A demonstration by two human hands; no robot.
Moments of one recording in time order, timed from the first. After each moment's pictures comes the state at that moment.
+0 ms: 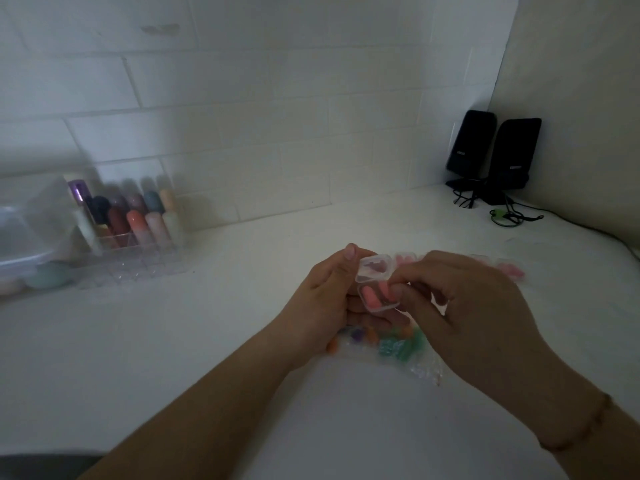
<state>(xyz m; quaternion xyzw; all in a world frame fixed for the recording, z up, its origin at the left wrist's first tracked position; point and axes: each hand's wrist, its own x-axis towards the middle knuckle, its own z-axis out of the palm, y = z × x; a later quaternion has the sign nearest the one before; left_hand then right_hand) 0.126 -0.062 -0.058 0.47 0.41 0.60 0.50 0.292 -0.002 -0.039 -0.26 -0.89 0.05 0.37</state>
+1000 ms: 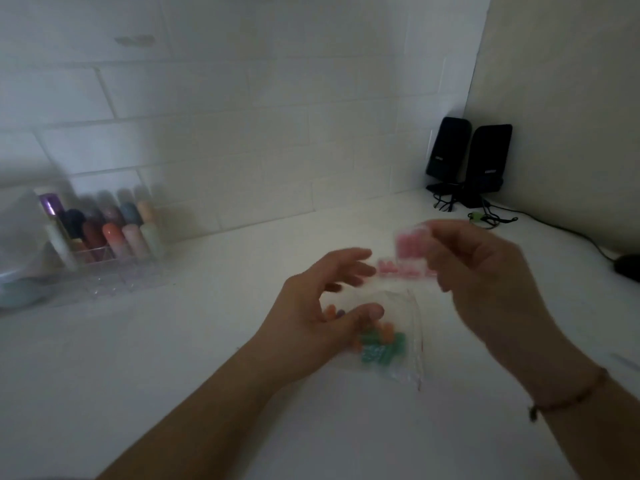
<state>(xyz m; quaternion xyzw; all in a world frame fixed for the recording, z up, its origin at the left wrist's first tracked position) 0.122 -0.063 -0.066 0.64 0.54 0.52 0.19 0.301 0.027 -0.030 -0.28 -0.75 0.35 0.49</state>
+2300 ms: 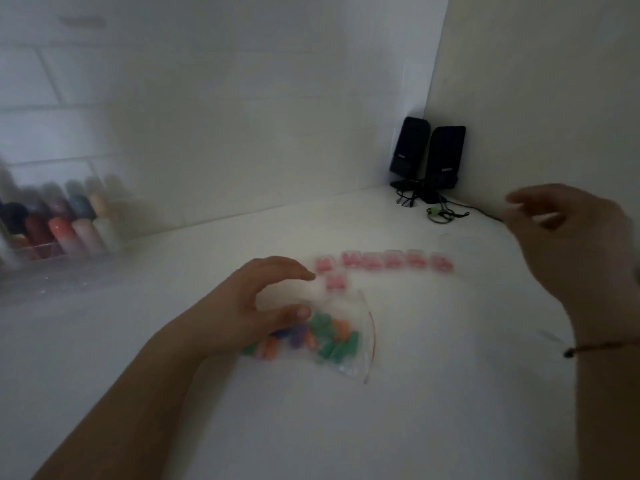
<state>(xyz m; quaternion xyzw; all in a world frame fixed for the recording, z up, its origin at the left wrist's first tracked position) 0.081 -0.066 -0.060 0.71 0.59 0.36 0.14 0.400 0.080 -0.007 -0.50 -0.70 0.02 0.51</state>
